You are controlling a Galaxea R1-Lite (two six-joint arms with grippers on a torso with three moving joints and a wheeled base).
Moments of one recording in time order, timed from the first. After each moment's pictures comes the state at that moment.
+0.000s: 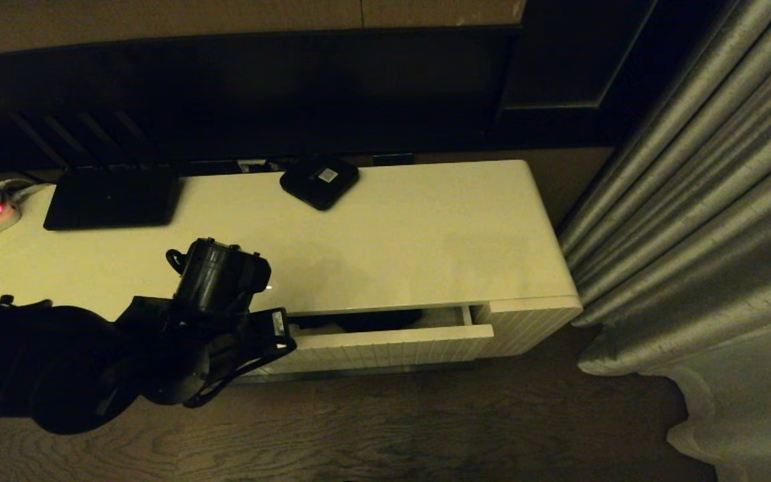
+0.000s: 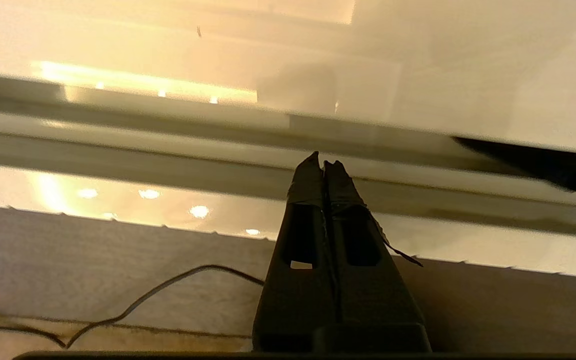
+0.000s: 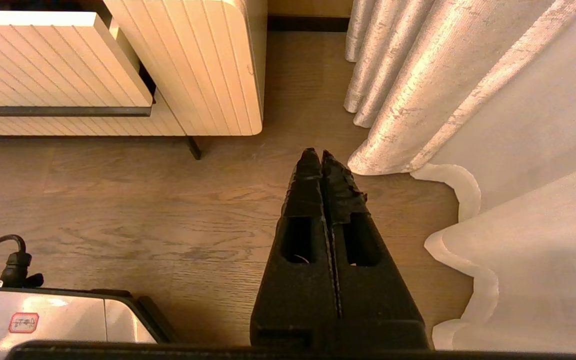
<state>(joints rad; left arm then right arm) -0.47 1.70 -0.81 -0.20 0.43 -0.47 0.00 0.00 0.00 0.00 0.01 0.01</state>
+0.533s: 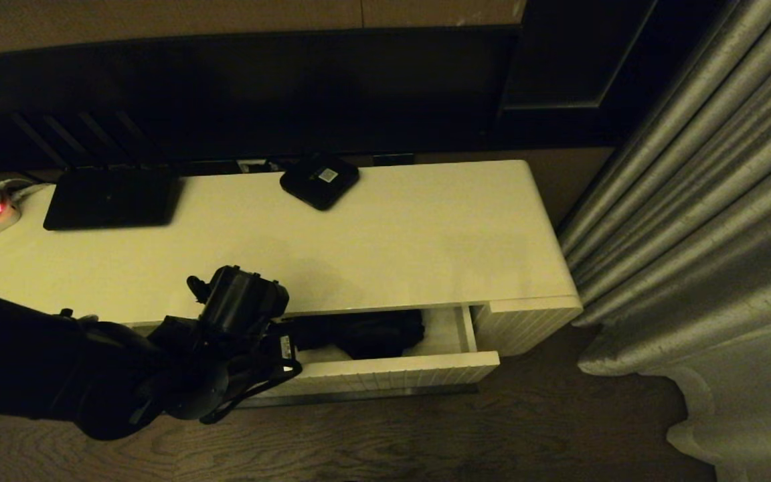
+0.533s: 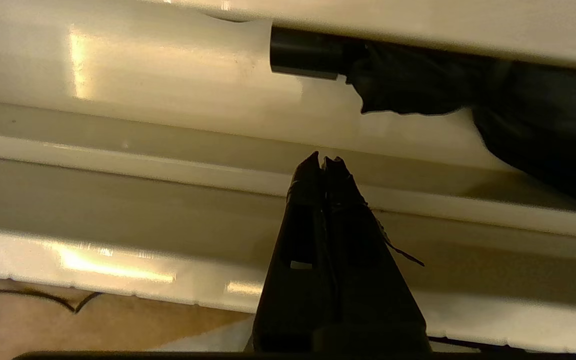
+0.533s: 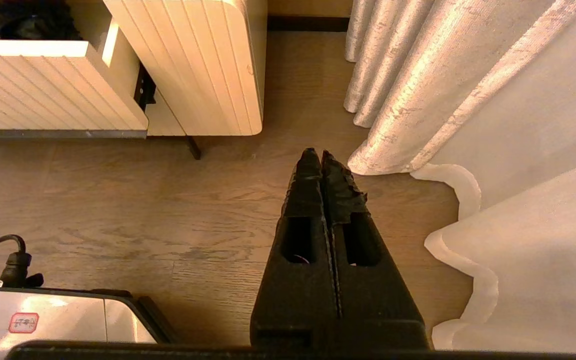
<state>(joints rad) -0.48 1.77 -0.77 -0.20 0.41 -0.51 0.00 0.00 0.00 0.00 0.01 0.01</state>
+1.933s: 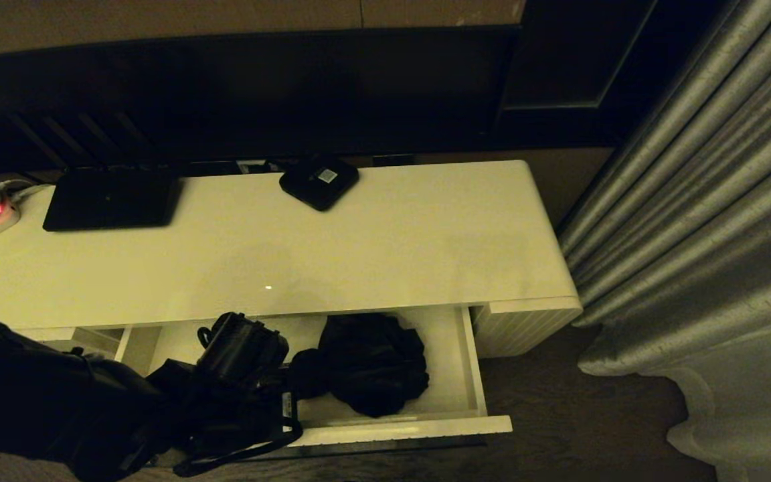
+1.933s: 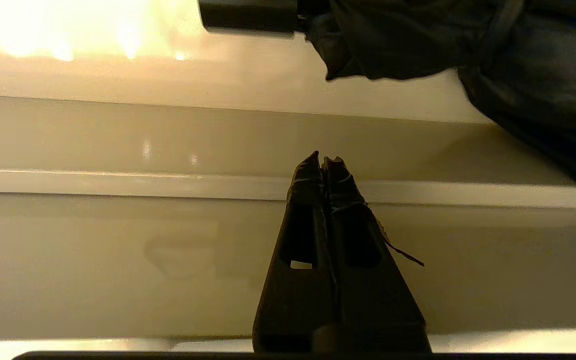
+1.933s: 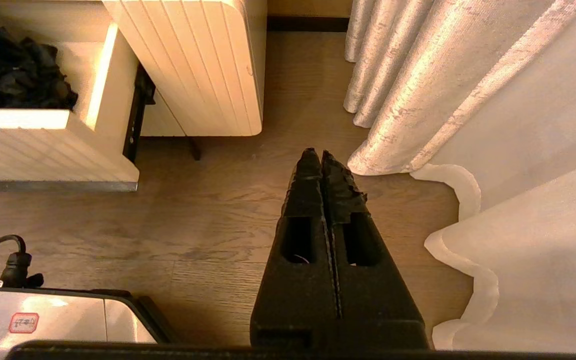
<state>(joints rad) -0.51 1.79 -0.62 -0.15 0.16 -0.58 0.00 0.00 0.00 0.00 0.01 0.01</state>
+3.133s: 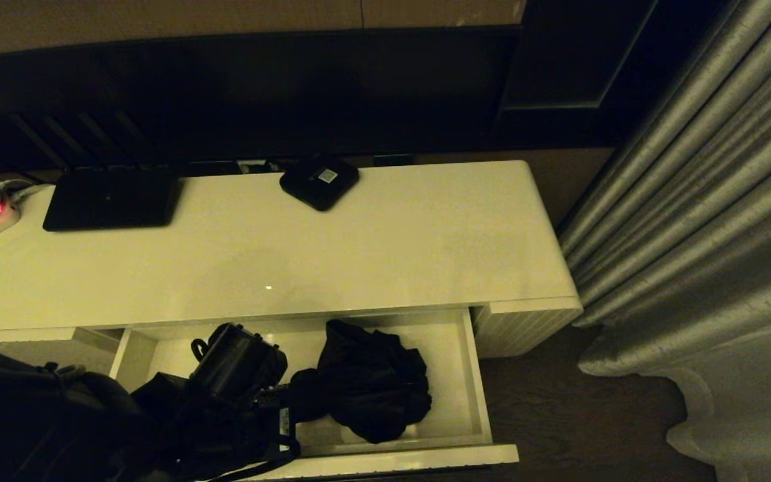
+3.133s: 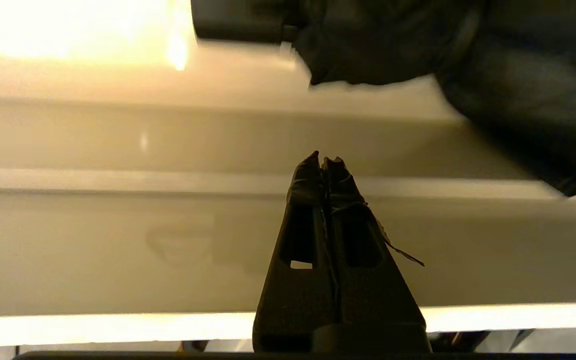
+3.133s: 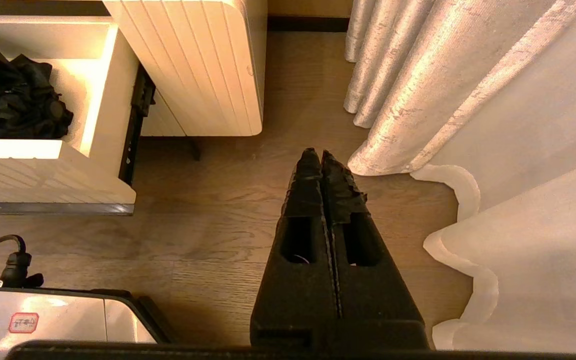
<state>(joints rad) -0.55 1.73 -0.60 -0.12 0.19 -0.62 0.00 0.00 0.00 0.00 0.01 0.01</state>
